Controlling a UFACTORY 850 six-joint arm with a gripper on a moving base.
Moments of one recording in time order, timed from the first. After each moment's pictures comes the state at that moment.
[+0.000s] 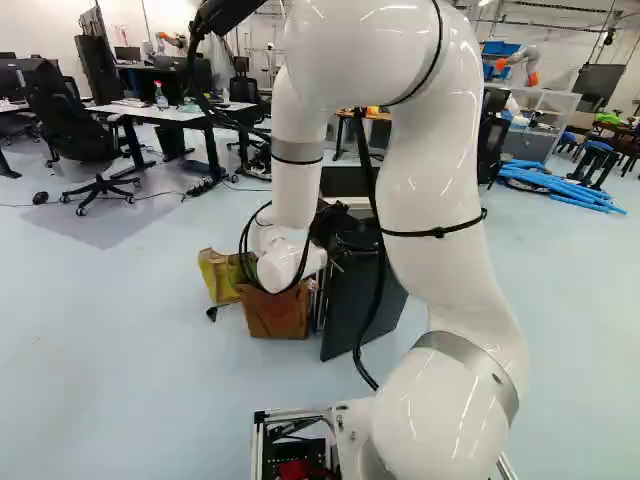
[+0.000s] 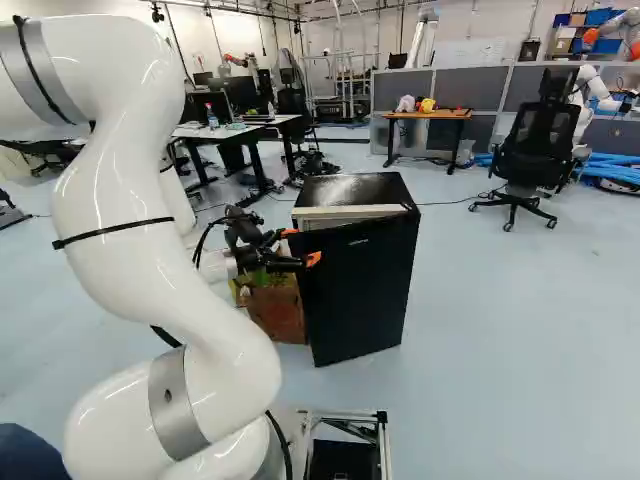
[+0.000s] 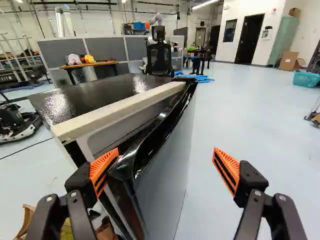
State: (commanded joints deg) arm 33.0 -27.8 -30.0 84.5 79.1 0.0
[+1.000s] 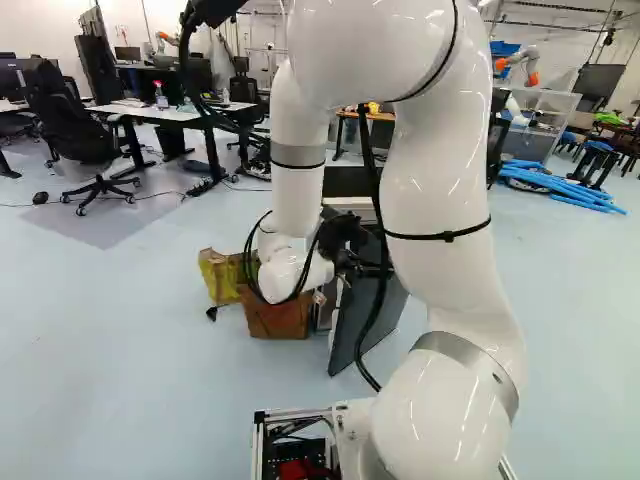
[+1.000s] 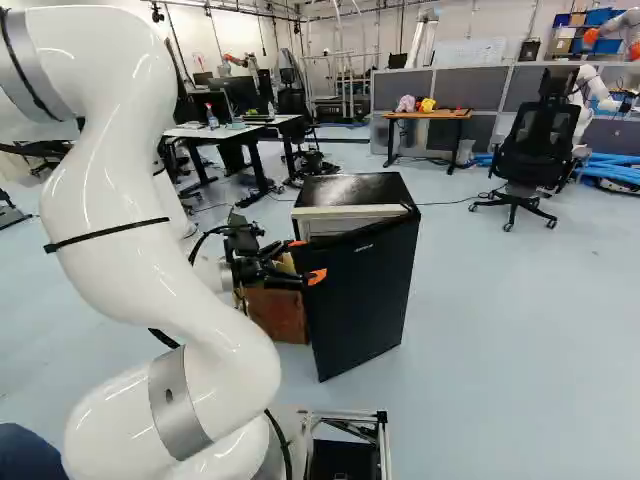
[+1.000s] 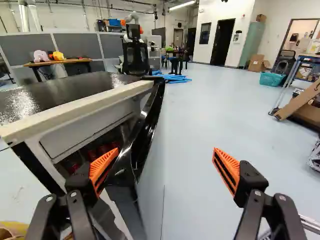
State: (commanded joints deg) arm 35.4 -25.8 -25.3 95.3 79.1 0.0
